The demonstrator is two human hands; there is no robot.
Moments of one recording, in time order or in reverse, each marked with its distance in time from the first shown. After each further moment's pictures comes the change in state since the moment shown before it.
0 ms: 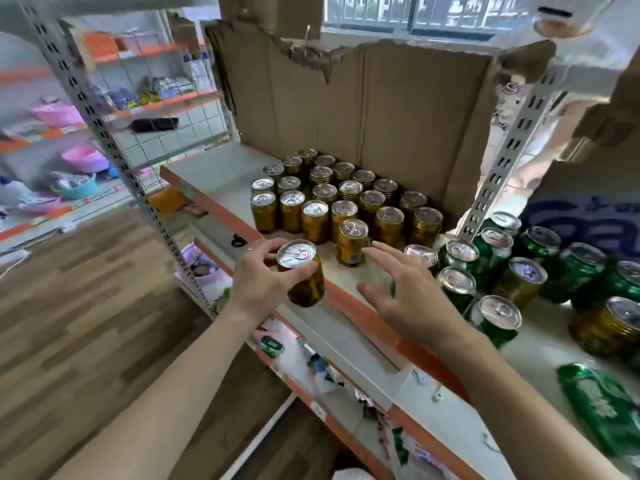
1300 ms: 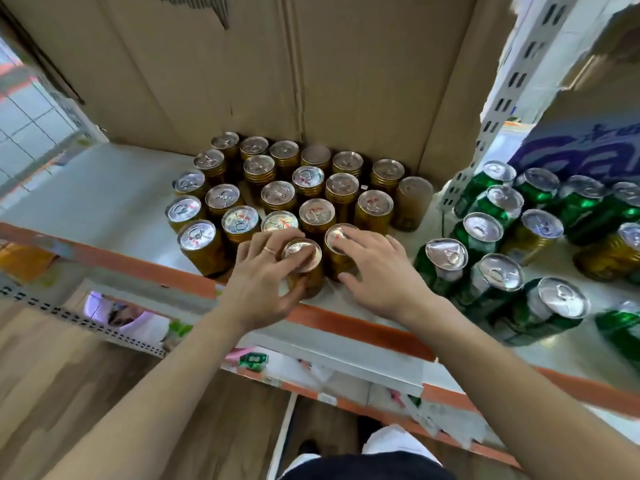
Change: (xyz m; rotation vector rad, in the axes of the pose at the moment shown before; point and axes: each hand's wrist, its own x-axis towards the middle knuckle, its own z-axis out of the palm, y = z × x) left_hand 0.179 -0.079 0.033 0.653 -0.488 0.922; right_hand 0.135 0.020 0.076 -0.247 0.012 0.299
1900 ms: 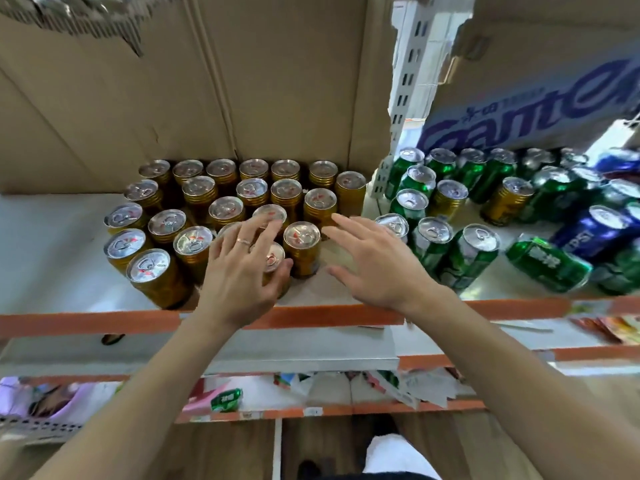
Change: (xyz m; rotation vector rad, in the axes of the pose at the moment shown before) left_hand 0.020 0.015 -0.018 -0.045 0.039 0.056; right_hand -0.057 -0.017 -0.025 -0.125 0.155 0.156
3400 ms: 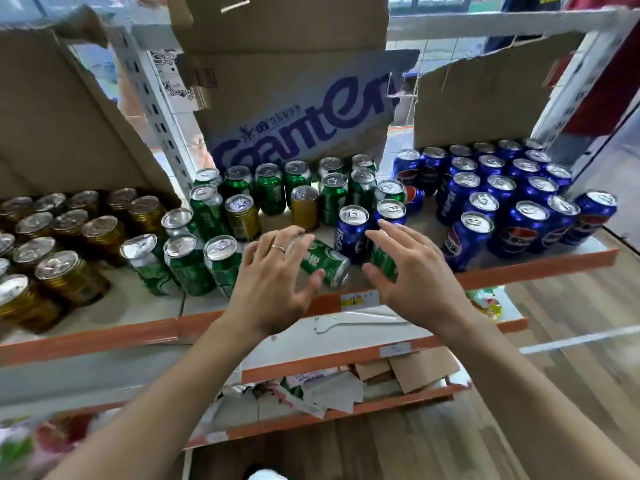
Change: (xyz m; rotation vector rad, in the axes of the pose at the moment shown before) left_hand 0.071 0.417 0.083 -0.052 -0.132 0.165; right_hand -0.263 0.323 -0.112 0.134 0.245 0.333
